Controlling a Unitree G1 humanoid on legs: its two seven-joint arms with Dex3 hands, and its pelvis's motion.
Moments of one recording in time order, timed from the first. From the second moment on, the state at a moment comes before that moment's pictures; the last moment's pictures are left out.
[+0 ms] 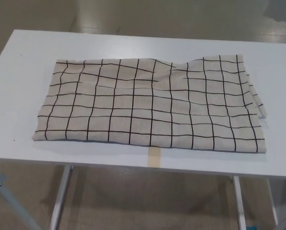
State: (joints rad) left_arm -0.08 0.46 0.53 0.96 -0.21 0.02 -0.27; right_arm 0.03 -0.23 -0.41 0.66 0.14 -0.05 0.07
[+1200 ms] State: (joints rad) left_arm 0.29 0.42 0.45 0.28 -0.20 -0.31 -0.47; right_arm 0.15 -0.16 -0.37 0.37 0.28 -0.06 0.18
